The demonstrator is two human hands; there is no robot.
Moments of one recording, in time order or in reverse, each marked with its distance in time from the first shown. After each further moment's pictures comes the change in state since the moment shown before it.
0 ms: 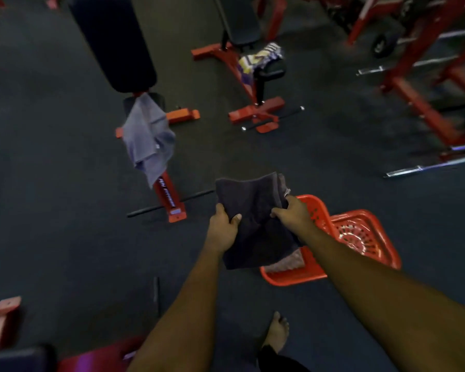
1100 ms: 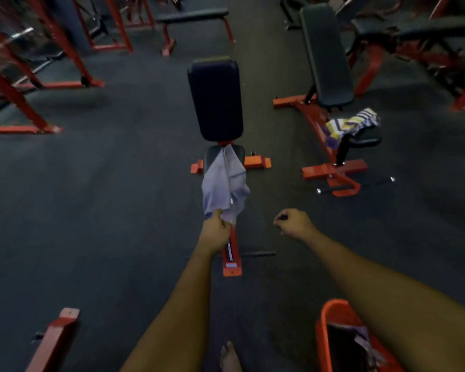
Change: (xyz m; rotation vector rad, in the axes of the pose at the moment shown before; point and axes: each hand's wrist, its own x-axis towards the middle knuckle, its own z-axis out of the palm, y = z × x) left_hand 0.170 0.013 -0.271 0.120 0.277 -0.051; right_hand 0.166 -0.276 0.124 -0.243 -0.270 -0.311
